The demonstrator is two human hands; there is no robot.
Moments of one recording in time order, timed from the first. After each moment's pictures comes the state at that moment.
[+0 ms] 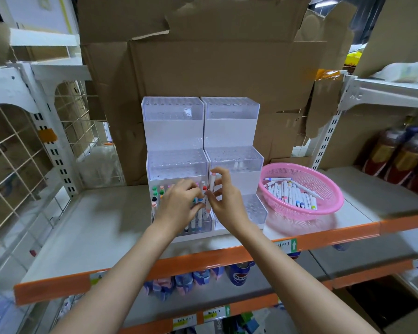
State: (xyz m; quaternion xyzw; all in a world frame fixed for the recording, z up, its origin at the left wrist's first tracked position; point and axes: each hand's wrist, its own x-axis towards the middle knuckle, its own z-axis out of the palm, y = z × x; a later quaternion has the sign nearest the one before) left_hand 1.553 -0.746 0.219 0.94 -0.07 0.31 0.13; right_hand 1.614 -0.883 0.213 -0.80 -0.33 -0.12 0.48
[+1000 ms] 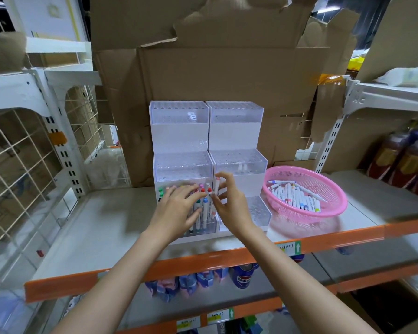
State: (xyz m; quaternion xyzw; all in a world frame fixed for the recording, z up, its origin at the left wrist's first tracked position) left_hand 1.536 -0.730 0.210 0.97 -0.04 0.24 0.08; right_hand 1.613 -0.885 0.206 -0.81 -0.32 -0.13 0.48
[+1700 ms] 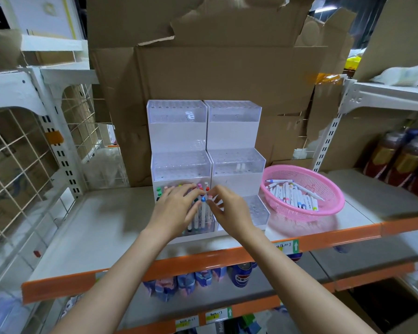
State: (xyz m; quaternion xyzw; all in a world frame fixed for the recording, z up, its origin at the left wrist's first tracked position) left_hand 1.539 -0.731 0.212 0.97 -0.03 0.24 0.09; right_hand 1.615 -0.892 0.191 -0.82 -0.38 -0.18 0.39
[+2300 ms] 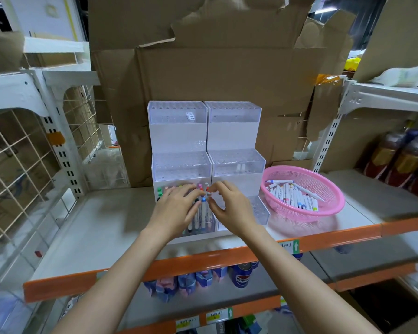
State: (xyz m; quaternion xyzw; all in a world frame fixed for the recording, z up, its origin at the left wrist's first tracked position) left_hand 1.536 -0.732 0.214 0.97 -0.03 0.24 0.07; right_hand 1.614 -0.895 0.205 -0.83 -0.37 -0.22 0.34
